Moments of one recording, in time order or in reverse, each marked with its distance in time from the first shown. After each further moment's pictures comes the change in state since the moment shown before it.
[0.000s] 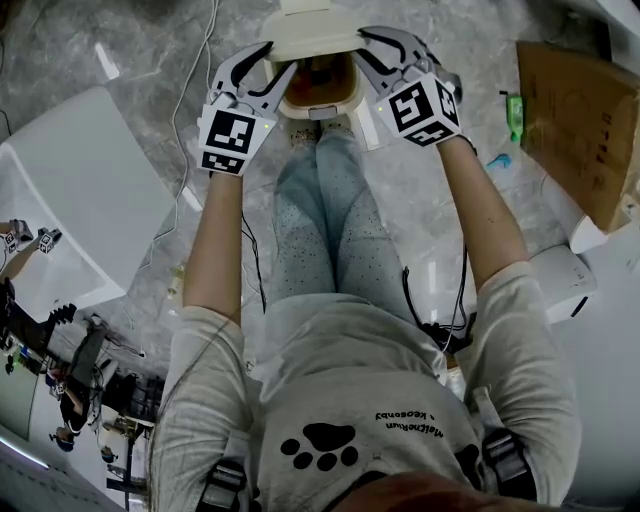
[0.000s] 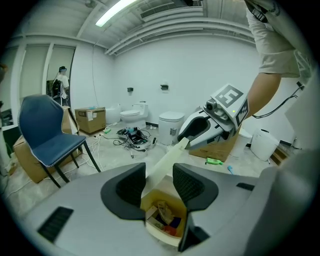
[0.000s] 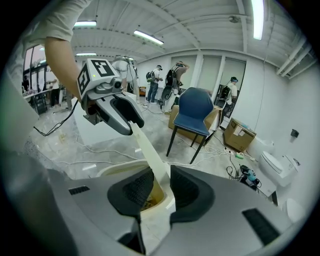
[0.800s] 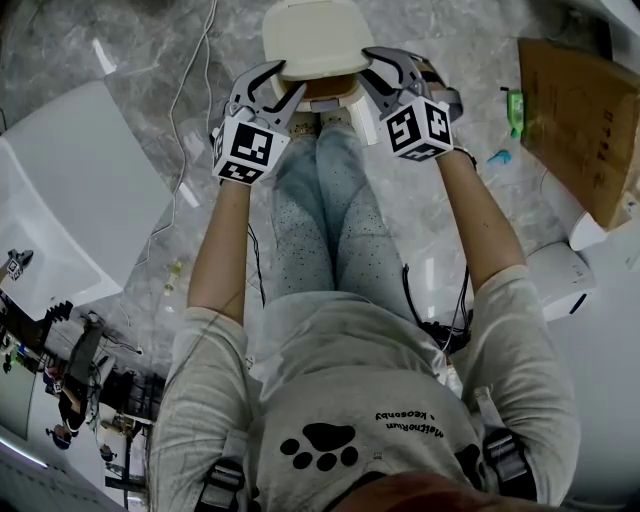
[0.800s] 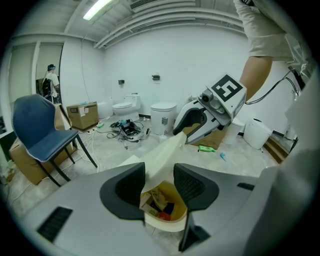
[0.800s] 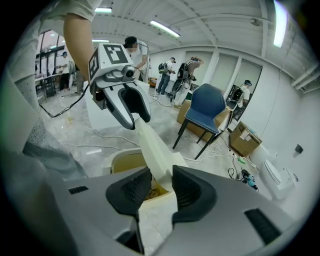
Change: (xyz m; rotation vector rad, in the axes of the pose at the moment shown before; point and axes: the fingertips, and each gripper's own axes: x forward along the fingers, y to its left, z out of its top) left arm -0.008 -0.049 -0.053 0.042 0.096 -0.054; right arm -0.008 0.056 -0.036 -0.141 0.084 0.029
